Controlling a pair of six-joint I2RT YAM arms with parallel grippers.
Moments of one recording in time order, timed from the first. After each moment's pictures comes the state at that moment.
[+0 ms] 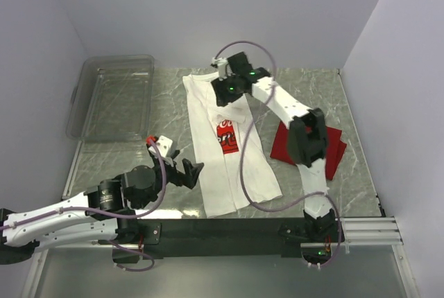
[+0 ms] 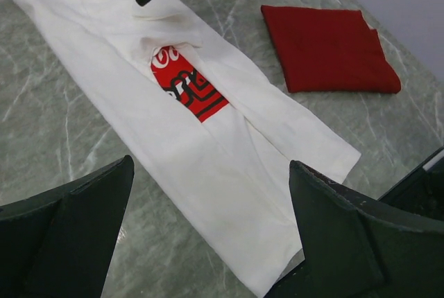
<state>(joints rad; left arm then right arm) -1.25 0.58 0.64 -0.30 -0.66 -0.40 0.52 2.24 2.06 -0.70 -0.21 -0.05</state>
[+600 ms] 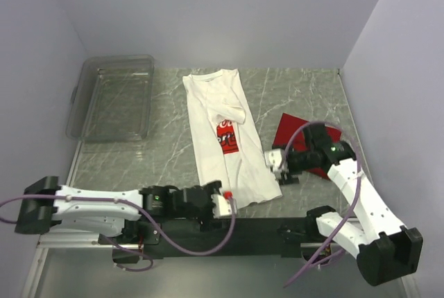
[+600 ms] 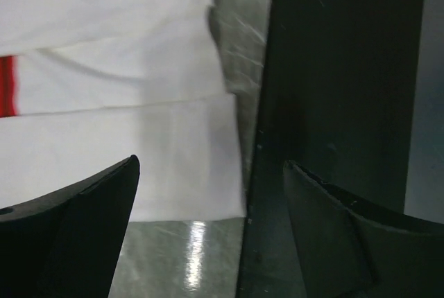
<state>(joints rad) -1.41 0.99 0.55 -0.14 -0.11 0.14 0.25 0.98 0.87 -0.98 -0.74 -1.38</state>
